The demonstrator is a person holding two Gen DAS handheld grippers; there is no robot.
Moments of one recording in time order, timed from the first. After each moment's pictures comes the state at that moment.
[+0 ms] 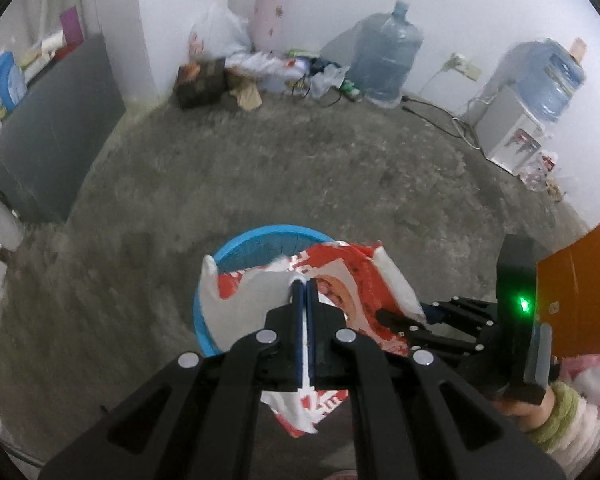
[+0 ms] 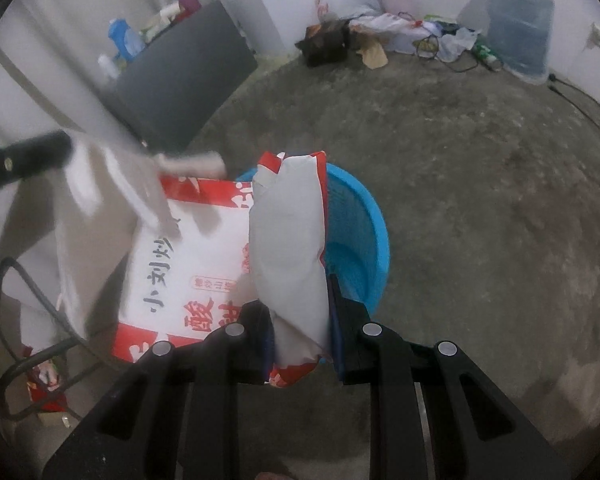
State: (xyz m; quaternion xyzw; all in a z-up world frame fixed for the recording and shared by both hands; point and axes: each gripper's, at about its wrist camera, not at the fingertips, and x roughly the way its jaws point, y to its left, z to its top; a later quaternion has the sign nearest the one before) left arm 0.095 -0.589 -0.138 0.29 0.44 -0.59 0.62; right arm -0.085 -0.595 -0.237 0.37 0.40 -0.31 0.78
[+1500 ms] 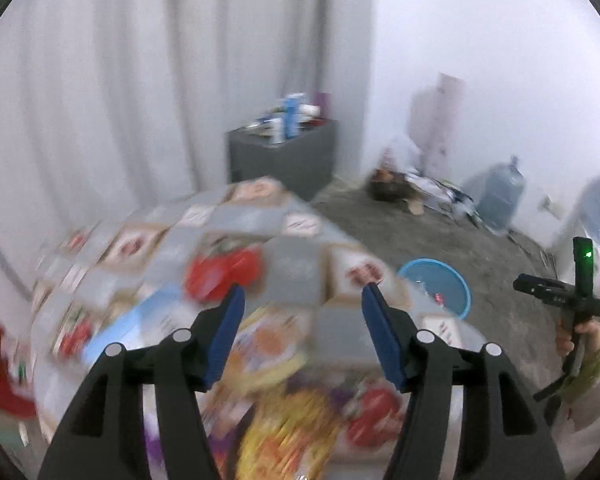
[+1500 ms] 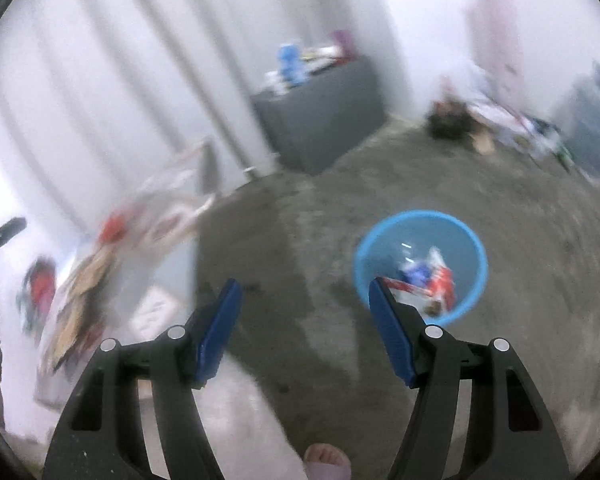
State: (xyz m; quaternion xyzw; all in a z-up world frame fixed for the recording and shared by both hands) left arm 0.146 -0.045 0.060 0.11 0.31 -0.40 0.85; right arm -0.097 -0.394 -0.053 0.24 0.33 -0.13 0.91
